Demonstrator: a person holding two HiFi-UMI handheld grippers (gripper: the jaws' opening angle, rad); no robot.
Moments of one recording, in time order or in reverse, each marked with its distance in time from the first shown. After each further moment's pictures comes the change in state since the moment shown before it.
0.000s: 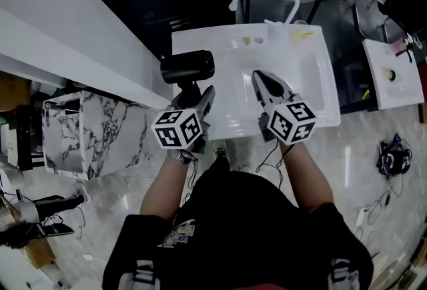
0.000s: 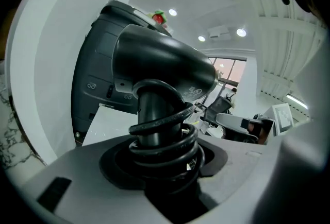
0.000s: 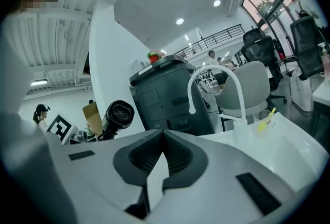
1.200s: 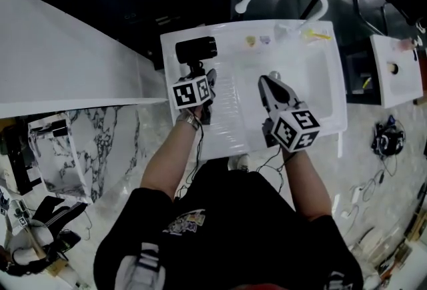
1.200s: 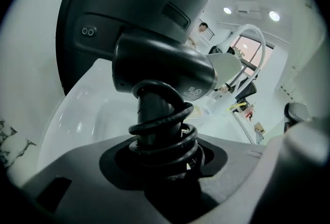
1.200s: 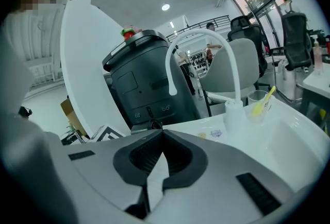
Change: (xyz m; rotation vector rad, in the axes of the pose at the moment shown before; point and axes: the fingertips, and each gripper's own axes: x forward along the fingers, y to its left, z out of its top) left arm 0.202 0.157 -0.061 -0.122 0.362 0.112; right arm 0.099 -0.069 -0.043 0.088 0.140 -0.176
